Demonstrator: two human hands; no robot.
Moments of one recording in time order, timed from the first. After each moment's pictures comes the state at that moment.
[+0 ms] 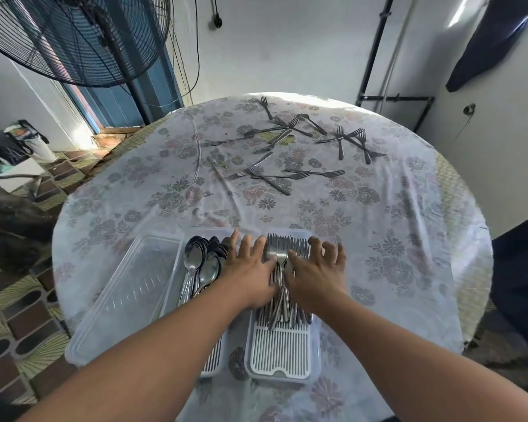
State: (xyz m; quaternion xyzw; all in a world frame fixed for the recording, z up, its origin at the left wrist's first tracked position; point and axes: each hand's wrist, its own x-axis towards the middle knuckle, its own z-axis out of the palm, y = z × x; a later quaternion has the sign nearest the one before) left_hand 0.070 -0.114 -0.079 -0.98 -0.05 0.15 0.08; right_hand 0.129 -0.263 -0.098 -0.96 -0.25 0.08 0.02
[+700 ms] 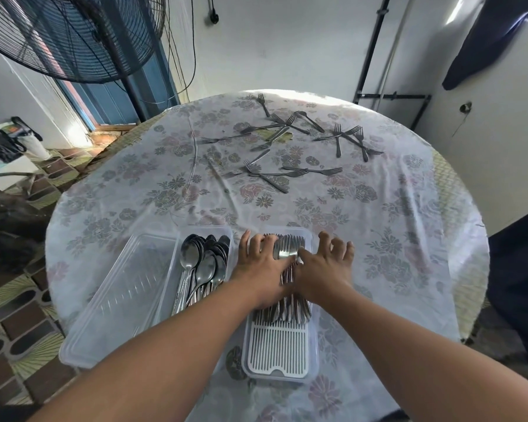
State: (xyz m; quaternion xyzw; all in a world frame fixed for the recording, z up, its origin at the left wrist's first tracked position) left_hand 0.081 -0.131 -0.091 -0.99 -0.03 0.11 -0.02; right_hand 0.142 -0.270 -0.093 -0.97 -0.21 0.12 0.01
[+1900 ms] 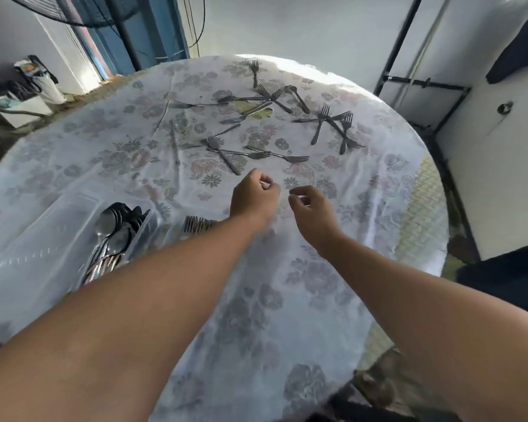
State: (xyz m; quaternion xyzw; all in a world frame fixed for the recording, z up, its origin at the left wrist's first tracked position) left_hand 0.258 -0.244 -0.055 -0.81 -0.37 -0.15 -0.43; right_hand 0.316 -0.364 -0.081 -0.83 -0.16 0.17 0.51
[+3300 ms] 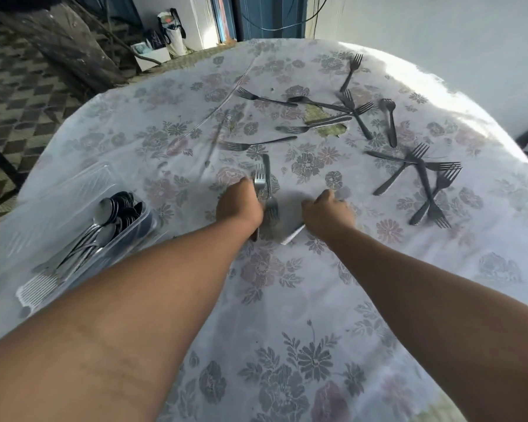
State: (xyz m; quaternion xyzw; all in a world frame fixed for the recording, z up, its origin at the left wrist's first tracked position) left_hand 0.347 -0.143 -0.118 -0.79 -0.59 -0.07 -0.15; right_hand 0.488 -0.242 -0.118 -0.88 -0.34 0.28 0.17
